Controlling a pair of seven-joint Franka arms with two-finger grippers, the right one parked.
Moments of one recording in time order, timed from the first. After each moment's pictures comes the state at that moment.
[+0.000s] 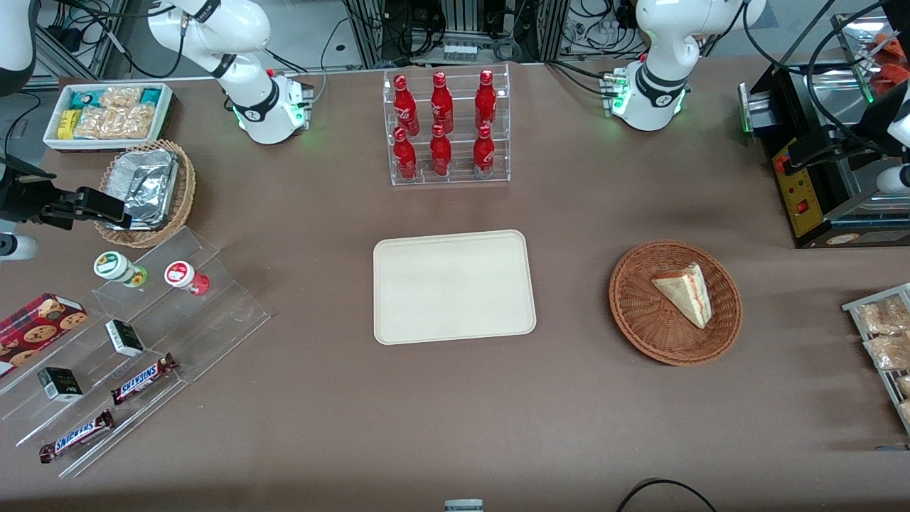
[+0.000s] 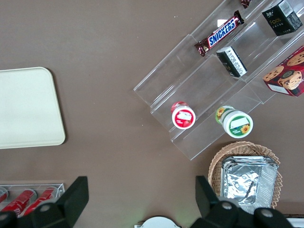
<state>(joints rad) -0.01 -0.03 0.02 -1.51 -0.02 1.34 -0.07</state>
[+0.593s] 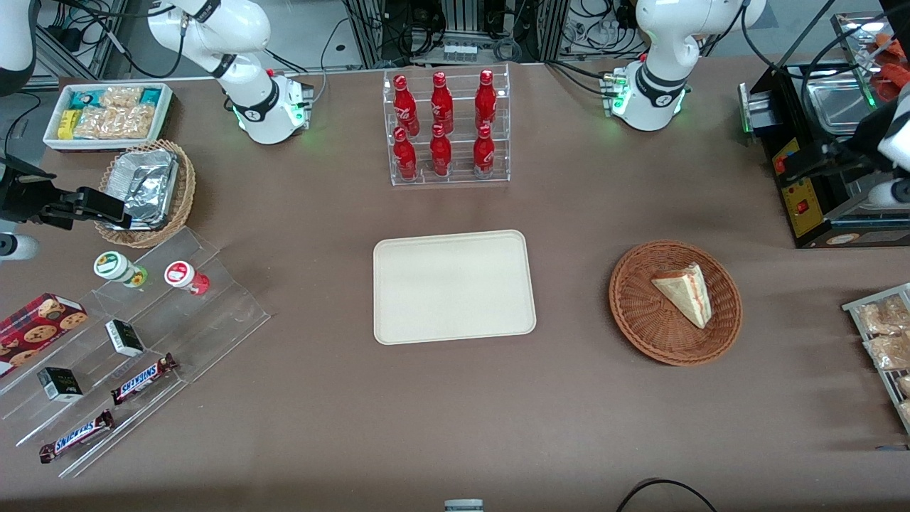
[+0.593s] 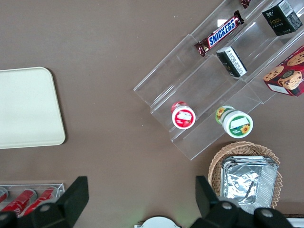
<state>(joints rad) -0.02 0.01 0.01 -1.54 -0.02 1.42 -0.06</state>
